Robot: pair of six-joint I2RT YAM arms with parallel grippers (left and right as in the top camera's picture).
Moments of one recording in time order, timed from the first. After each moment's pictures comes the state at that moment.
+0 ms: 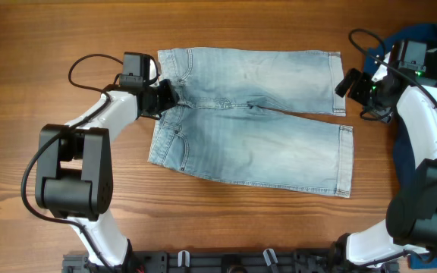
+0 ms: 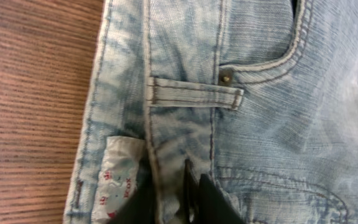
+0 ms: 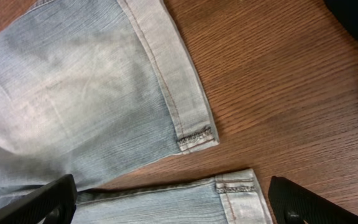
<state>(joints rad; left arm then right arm) -0.13 1.95 1.15 -0.28 0.32 -0.50 -0.23 1.73 1.28 -0.76 -0.16 0.29</state>
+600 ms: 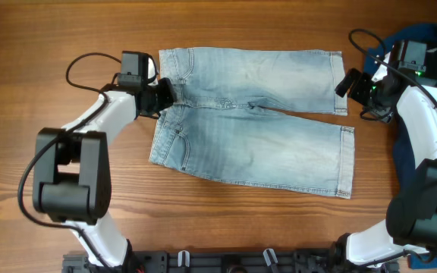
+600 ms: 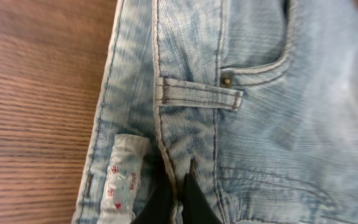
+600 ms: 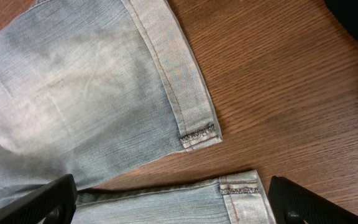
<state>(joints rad) -0.12 1.92 1.15 -0.29 0.32 -0.50 -0.23 1.73 1.28 -0.76 -0.16 0.29</state>
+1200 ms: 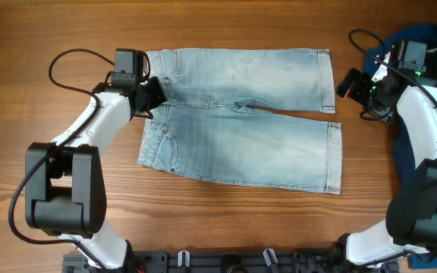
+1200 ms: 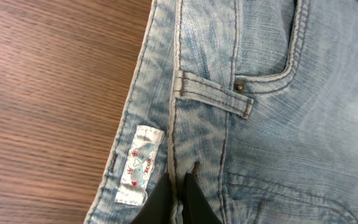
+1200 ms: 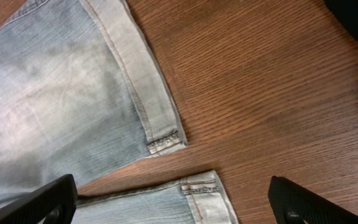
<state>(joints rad) -0.11 1.84 1.15 -0.40 0.09 -0.50 -0.23 1.73 1.28 -0.76 -0.16 0.29</state>
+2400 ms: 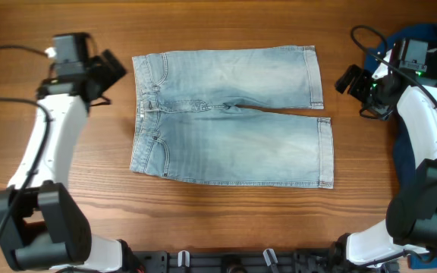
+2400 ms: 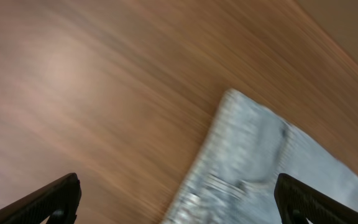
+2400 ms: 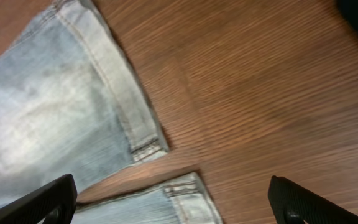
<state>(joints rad) 0.12 1.66 1.25 -0.53 -0.06 -0.58 -0.23 1.73 1.28 -0.73 -0.20 0.33</state>
